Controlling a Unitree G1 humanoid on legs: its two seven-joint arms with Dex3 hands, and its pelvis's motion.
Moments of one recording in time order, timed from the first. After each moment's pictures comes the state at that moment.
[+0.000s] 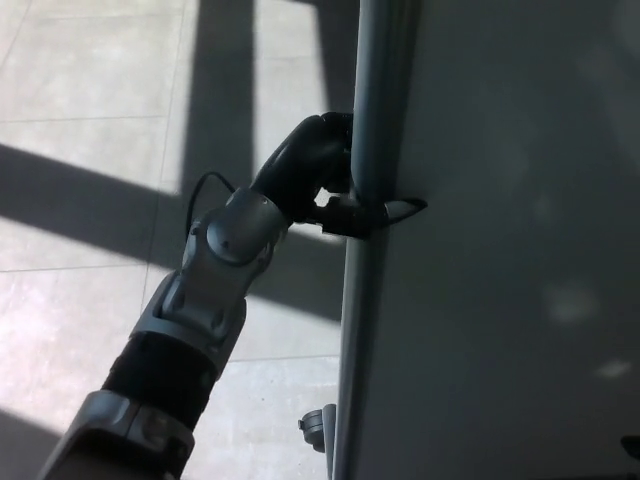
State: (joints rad) left_arm -0.75 0.10 -0.20 0.63 0.10 -0.11 -0.23; right_arm -0.14 -0.41 -0.02 1.27 -0.21 -0.69 -0.24
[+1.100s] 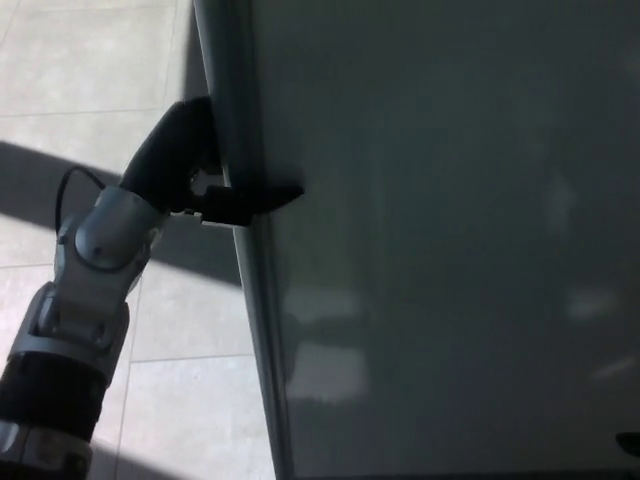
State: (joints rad) left_arm -0.63 0.32 -0.05 0.51 0.08 -0.16 -0.29; right_arm -0.15 -0.41 0.00 1.28 -0.24 -0.70 -0.27
